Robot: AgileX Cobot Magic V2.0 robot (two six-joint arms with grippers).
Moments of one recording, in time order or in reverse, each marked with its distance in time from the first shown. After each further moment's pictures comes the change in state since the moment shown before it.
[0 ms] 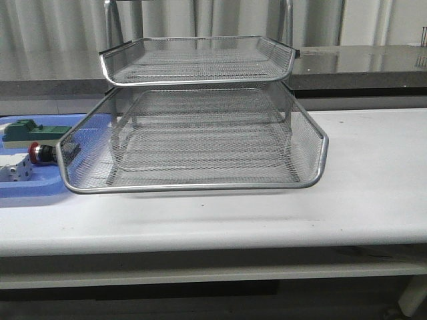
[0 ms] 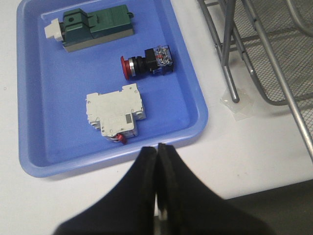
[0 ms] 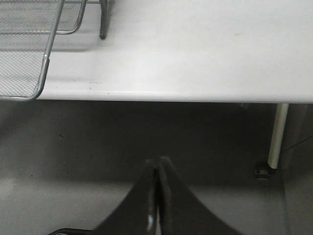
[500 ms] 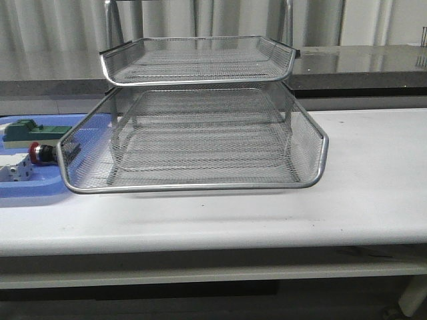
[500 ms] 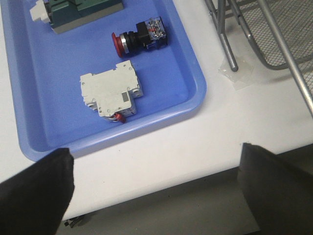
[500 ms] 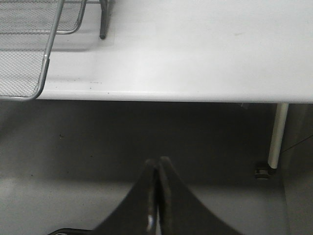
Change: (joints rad) left arm 0.000 0.002 -0.006 0.000 0.089 0.080; right arm 0.000 0.000 0.000 0.000 0.002 0.000
